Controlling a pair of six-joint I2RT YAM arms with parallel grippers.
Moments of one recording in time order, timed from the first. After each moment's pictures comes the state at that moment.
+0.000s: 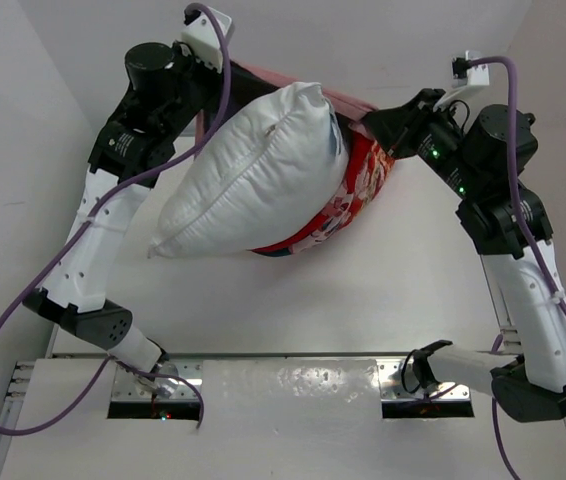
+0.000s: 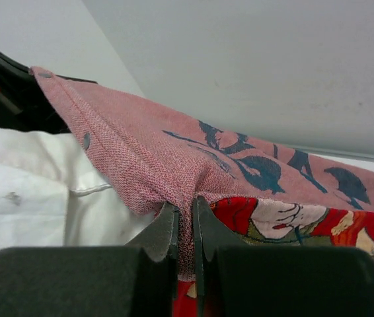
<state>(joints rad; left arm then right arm) -0.44 1.55 2.11 -0.58 -0.08 0.30 0.38 1.18 1.64 -0.41 -0.13 0.40</state>
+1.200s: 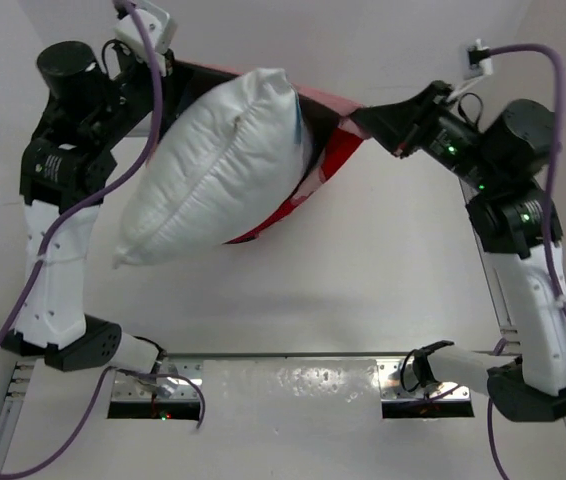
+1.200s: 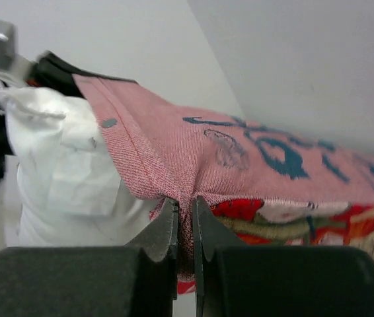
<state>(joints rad) -0.27 1.46 2.24 -0.78 0.17 0.28 0.31 1.21 1.68 -0.35 -0.45 0.59</state>
